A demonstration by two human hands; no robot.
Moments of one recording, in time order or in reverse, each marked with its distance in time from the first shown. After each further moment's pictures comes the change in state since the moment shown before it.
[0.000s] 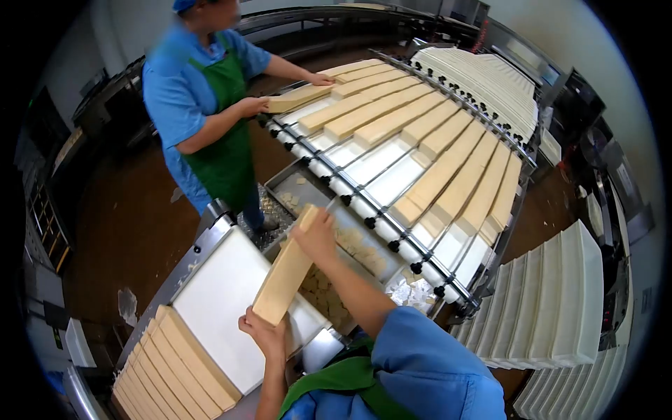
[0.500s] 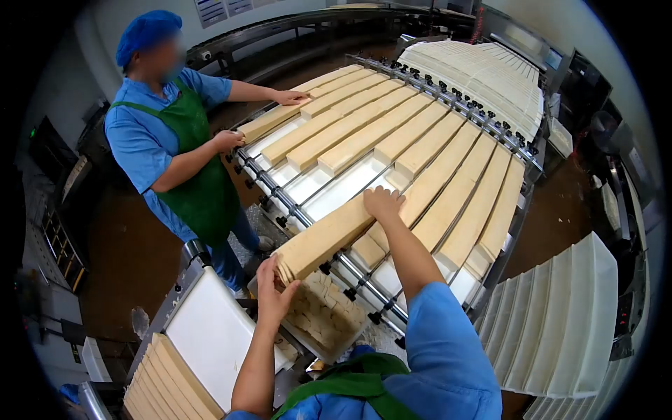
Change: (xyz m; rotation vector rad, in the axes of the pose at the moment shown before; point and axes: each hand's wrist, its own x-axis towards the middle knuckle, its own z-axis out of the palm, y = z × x) left_hand 0.068 0.192 0.129 -0.238 -0.343 0.459; right_hand 0.221 0.131 -0.218 -0.636 0.021 0.228
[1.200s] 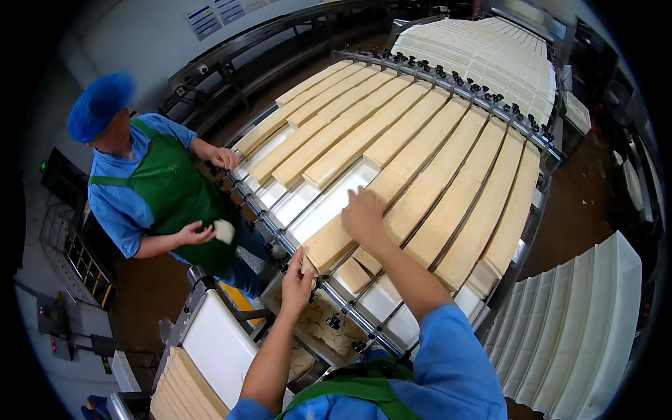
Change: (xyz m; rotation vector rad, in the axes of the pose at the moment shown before) left_hand 0.067 -0.024 0.123 -0.034 -0.172 -0.020; right_hand 0.004 0.012 0.000 0.153 0.299 -0.454
